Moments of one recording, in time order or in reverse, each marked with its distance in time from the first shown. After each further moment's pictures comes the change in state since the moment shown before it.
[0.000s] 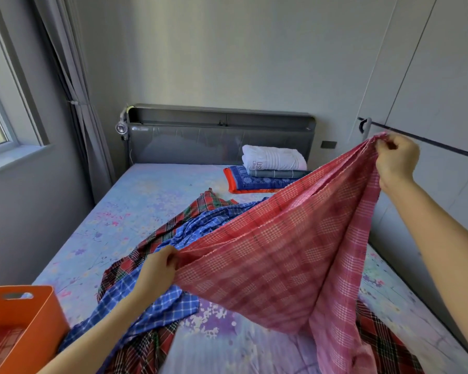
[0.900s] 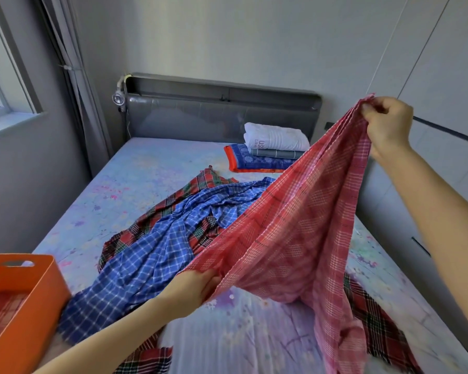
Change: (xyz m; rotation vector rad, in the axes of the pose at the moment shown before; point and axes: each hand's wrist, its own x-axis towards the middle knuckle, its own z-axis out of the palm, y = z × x) left_hand -0.050 -0.009 0.059 0.314 -0.304 0.491; right_hand -0.029 -0.054 0.027 0.184 -0.209 0.044
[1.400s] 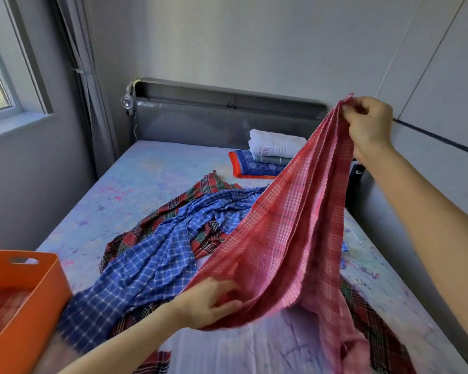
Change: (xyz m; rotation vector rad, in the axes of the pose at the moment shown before) left_hand 0.001 0.028 -0.014 -0.356 -0.018 0.241; right_hand -0.019 -0.033 0.034 -0.010 -0.116 -0.065
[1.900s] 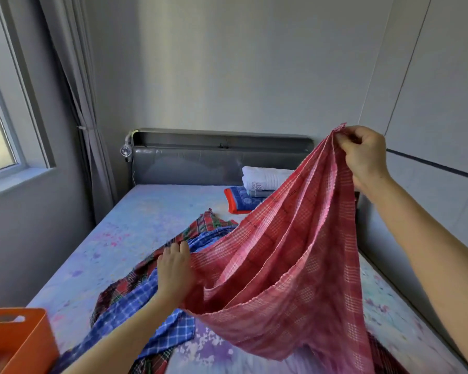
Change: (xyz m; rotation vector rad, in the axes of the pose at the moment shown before) left_hand 0.073 -0.017 -0.067 0.622 0.468 -0.673; right_hand 0.010 -0.008 -0.062 0.116 0.036 -0.082
